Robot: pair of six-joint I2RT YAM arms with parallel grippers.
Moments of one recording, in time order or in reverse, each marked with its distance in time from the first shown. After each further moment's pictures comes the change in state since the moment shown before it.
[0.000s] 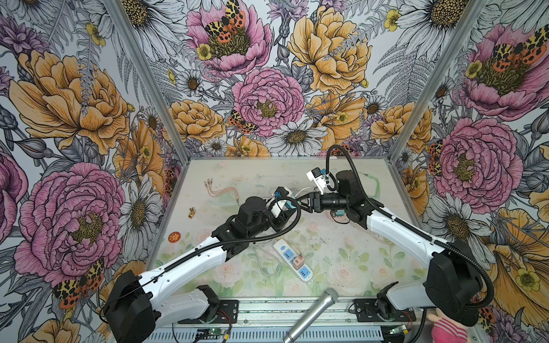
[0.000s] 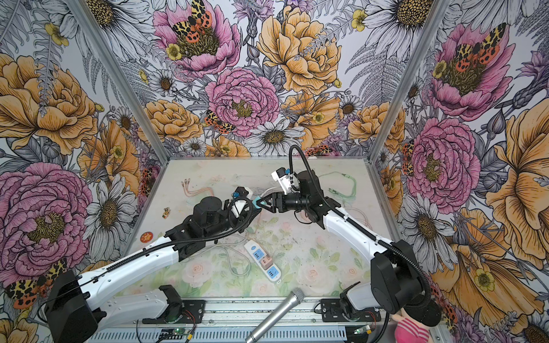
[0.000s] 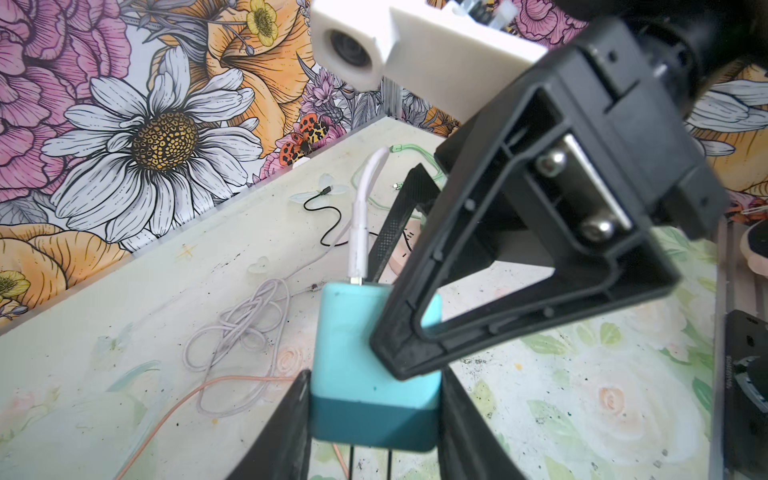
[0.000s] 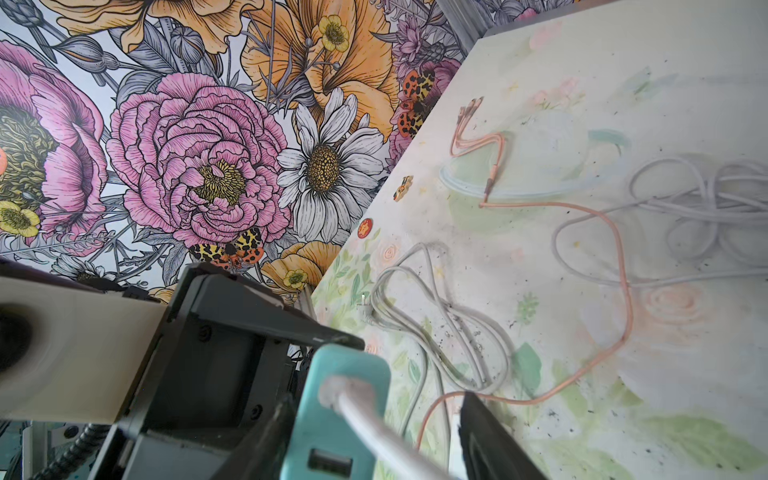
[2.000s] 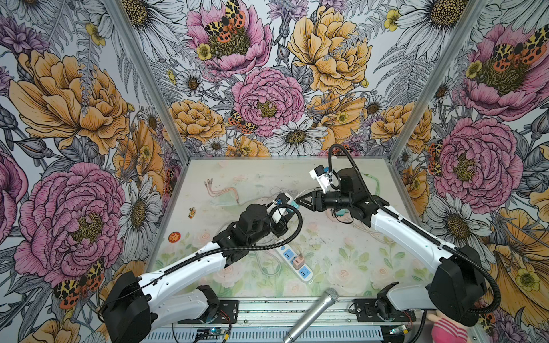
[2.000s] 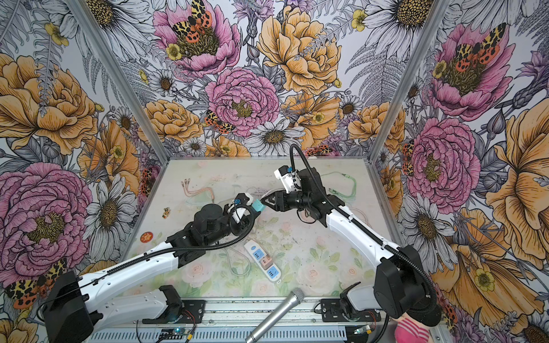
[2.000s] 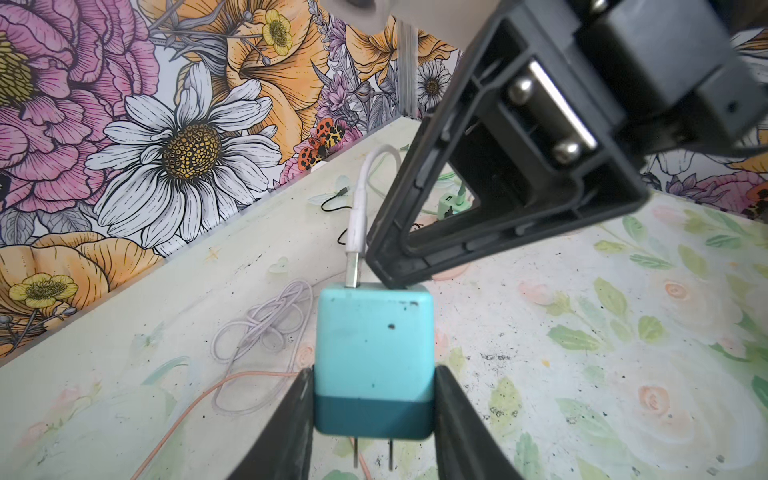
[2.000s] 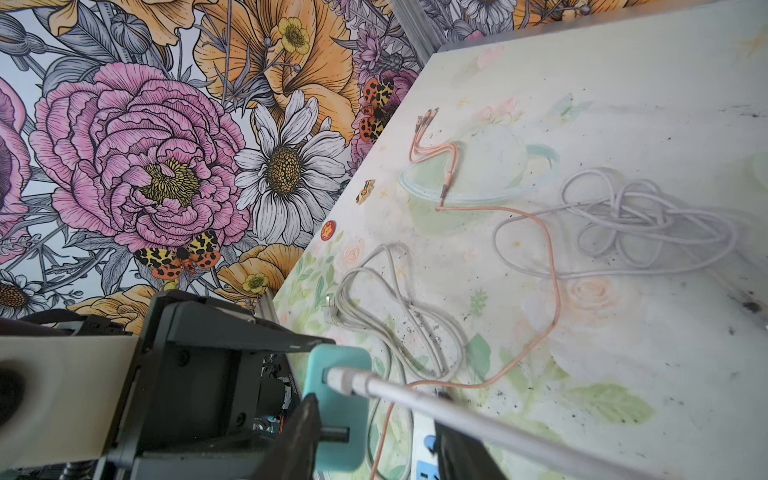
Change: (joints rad) left arm -0.039 -0.035 -0.074 0.074 -0.117 0.048; right arm 0.004 -0.032 0.061 -0.169 0.109 -0.105
